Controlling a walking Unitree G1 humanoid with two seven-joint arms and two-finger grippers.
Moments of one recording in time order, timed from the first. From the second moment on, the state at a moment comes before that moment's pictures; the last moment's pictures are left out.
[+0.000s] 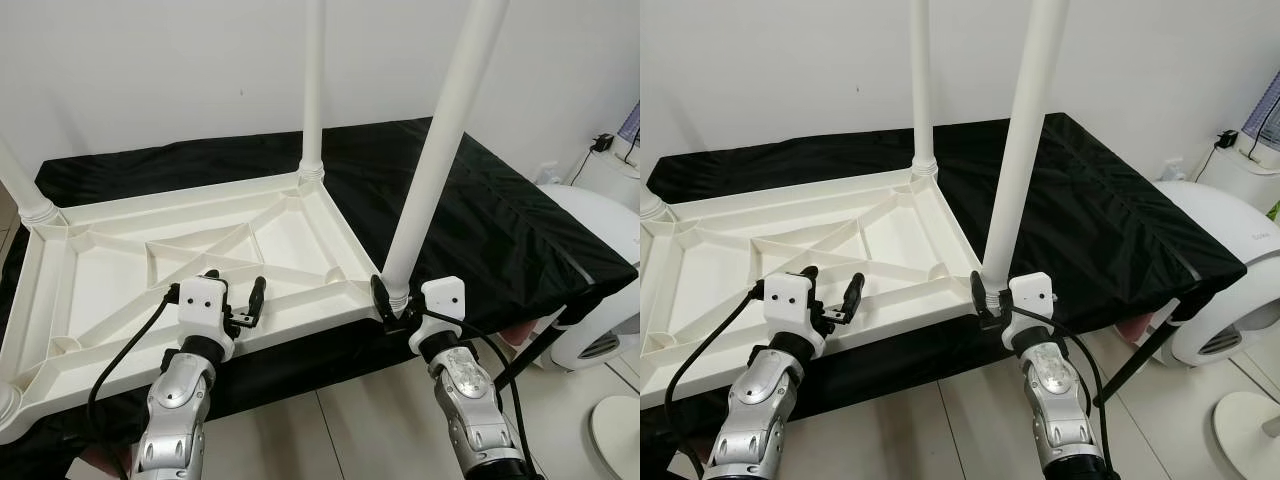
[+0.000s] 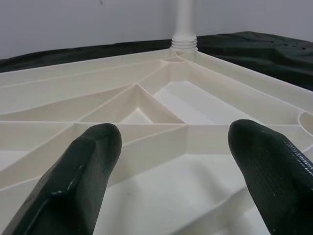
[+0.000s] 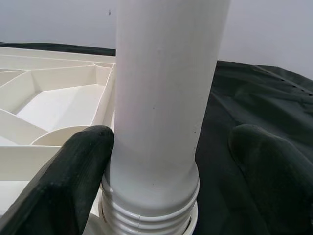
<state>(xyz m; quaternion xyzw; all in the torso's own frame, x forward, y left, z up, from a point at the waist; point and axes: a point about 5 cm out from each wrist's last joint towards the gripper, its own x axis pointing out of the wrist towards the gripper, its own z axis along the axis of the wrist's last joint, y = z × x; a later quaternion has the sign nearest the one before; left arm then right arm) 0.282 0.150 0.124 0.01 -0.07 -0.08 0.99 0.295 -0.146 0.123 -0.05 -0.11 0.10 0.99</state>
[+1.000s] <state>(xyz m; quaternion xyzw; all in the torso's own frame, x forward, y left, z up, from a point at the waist) 0.264 0.181 0.116 0.01 -0.07 -0.02 1.00 0.280 -0.165 0.112 -0.05 -0.14 0.05 0.99</state>
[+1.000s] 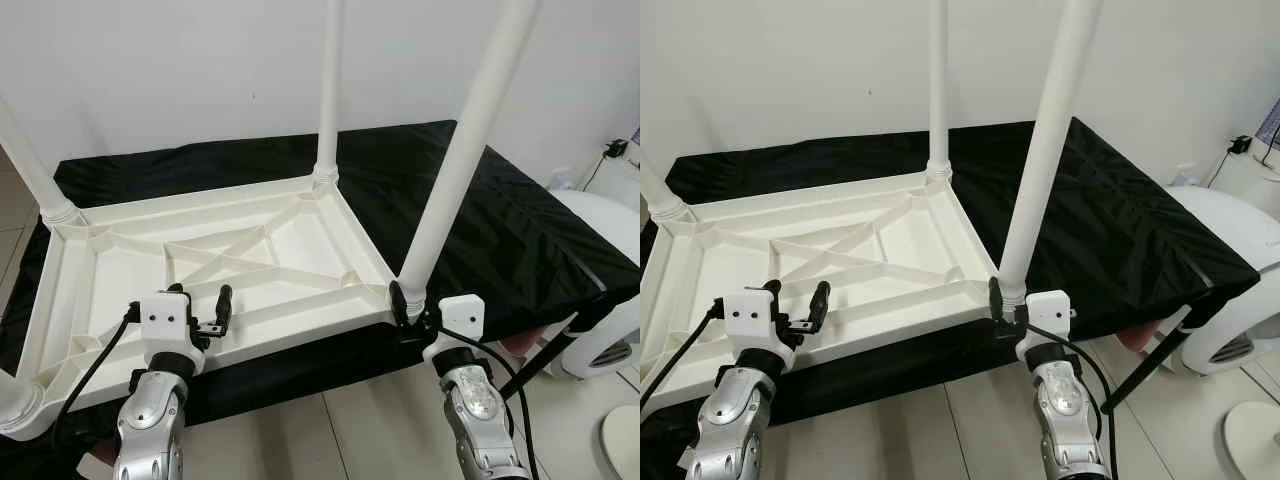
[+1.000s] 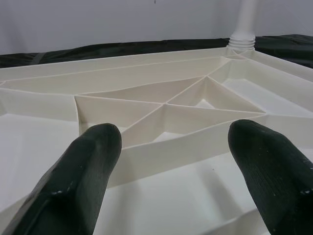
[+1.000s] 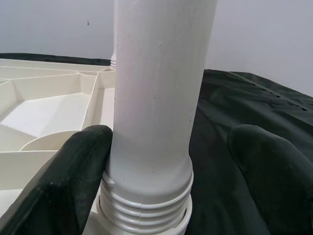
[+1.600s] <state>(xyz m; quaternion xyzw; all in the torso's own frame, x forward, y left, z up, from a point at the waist) 0.263 0.184 0.126 0.01 -0.09 -0.01 1.00 0.280 -0.164 0.114 -0.04 -0.13 0.06 0.99</state>
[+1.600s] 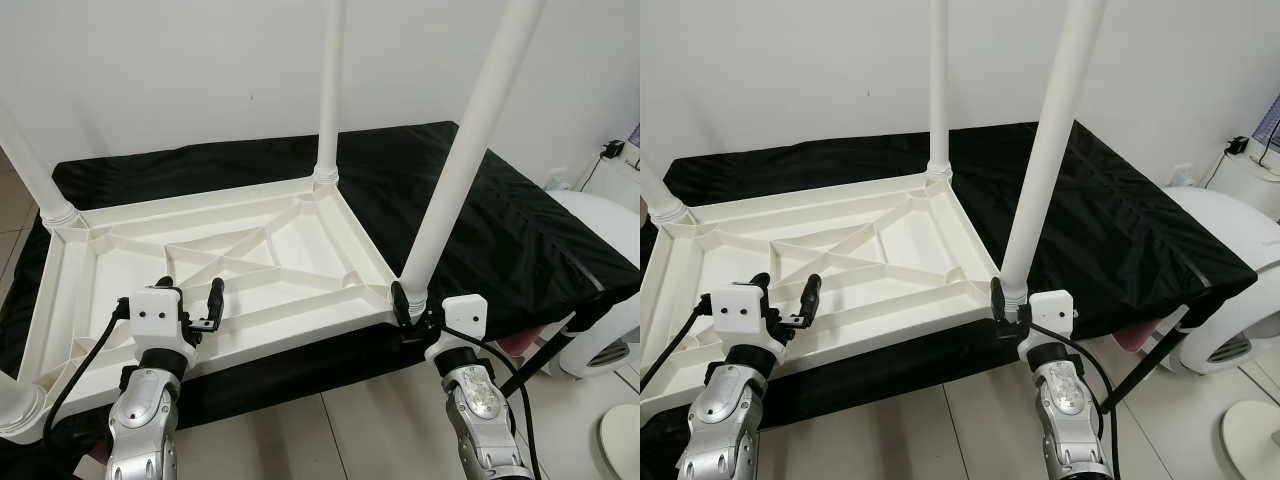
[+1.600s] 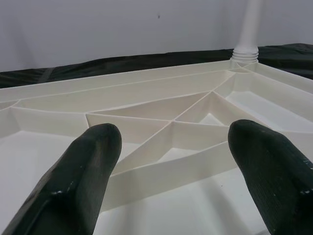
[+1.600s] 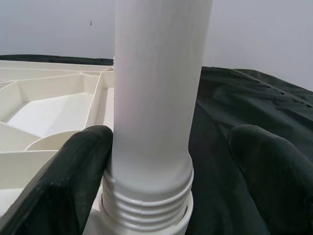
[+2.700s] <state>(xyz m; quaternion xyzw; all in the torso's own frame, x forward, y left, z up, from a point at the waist) 0.259 0.175 0.127 0.04 -0.09 -0.03 1.00 0.279 -0.149 0.121 -0.03 -0.14 0.11 0.98</state>
